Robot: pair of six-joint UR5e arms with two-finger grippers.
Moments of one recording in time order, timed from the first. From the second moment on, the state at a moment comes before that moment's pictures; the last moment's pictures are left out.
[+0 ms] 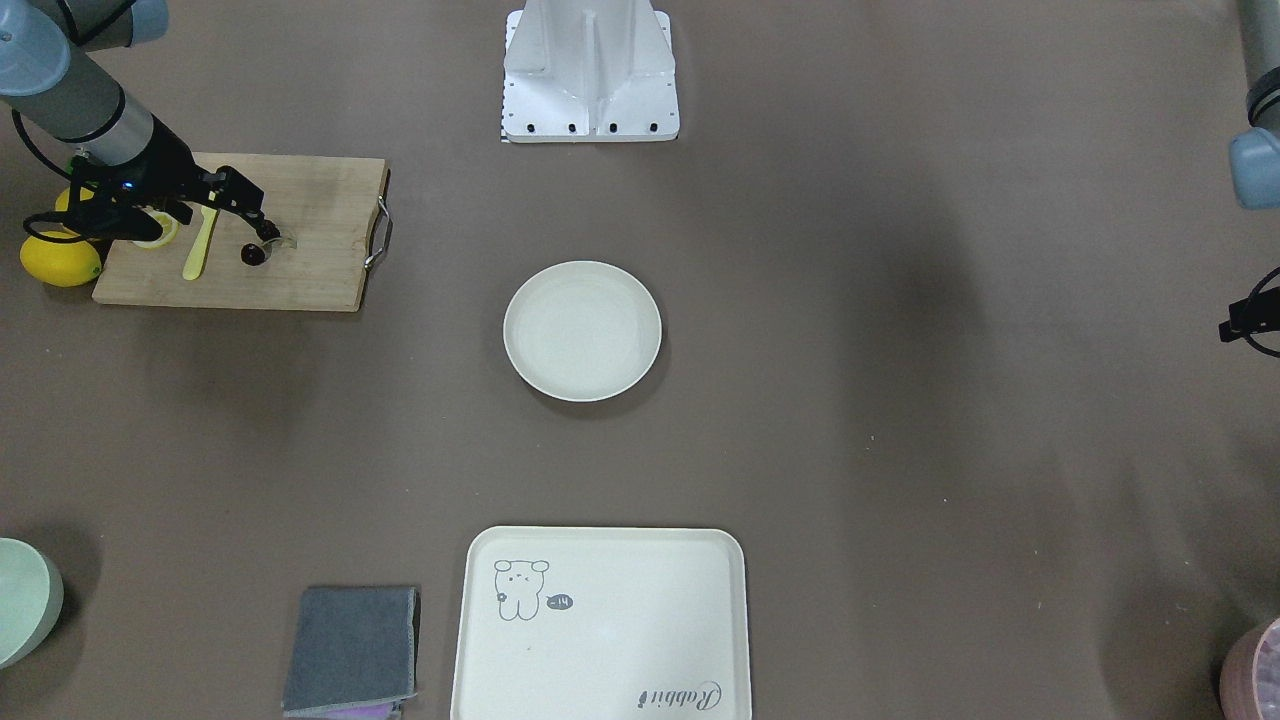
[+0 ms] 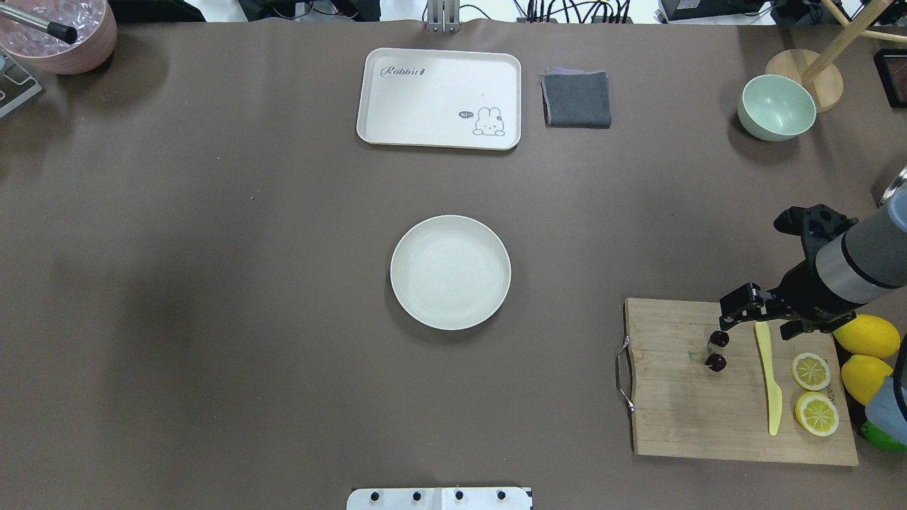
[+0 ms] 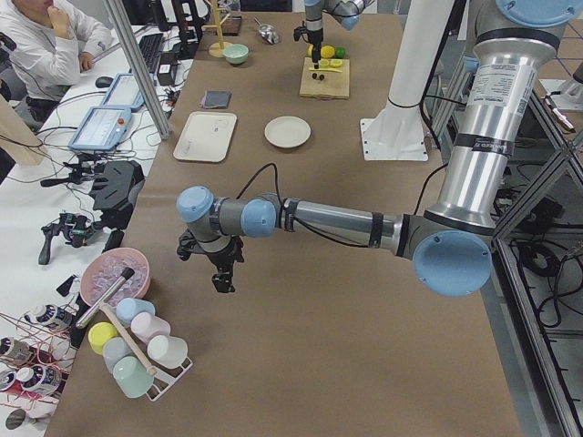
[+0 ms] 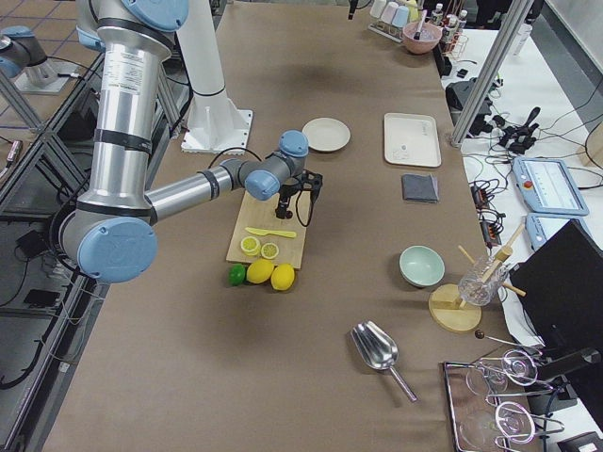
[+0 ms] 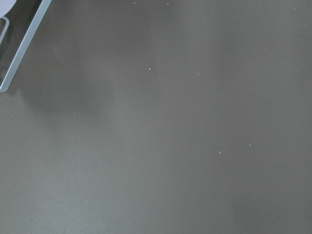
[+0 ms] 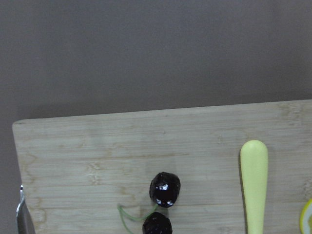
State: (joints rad) left arm -1.37 -1.77 -1.49 -1.46 -2.32 -0.01; right arm 0.69 -1.74 2.02 -1.19 2.17 1.18
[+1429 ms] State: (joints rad) left arm -1.36 -1.77 -1.48 -1.46 -2.32 -0.01; right arm 0.58 -1.70 1.94 -1.08 2.07 1.29
